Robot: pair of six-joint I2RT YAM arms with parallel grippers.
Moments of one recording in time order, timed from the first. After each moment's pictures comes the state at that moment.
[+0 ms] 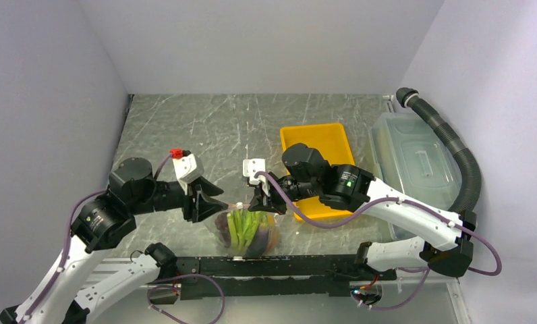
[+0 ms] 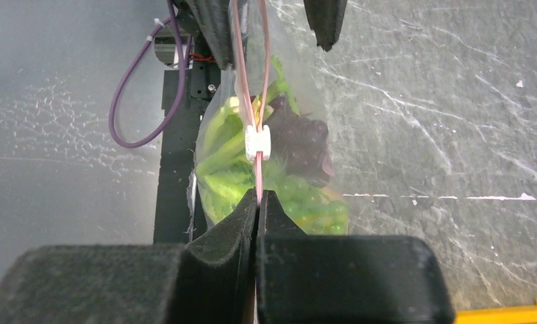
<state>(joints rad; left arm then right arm) -0.67 0.66 1.11 -0.75 0.57 -0.03 1.12 1.21 1.32 -0.63 -0.43 -0.23</state>
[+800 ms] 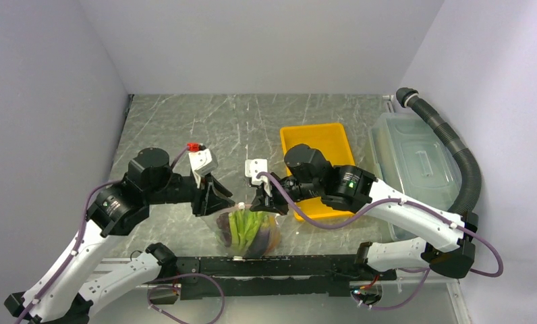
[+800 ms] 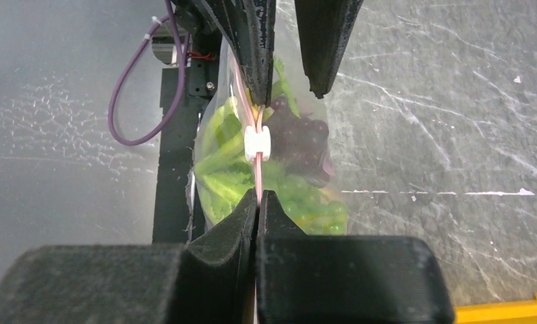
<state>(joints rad) -0.67 0.76 1.11 -0.73 0.62 -0.04 1.12 1.19 1.30 -0.63 -0.42 -0.23</state>
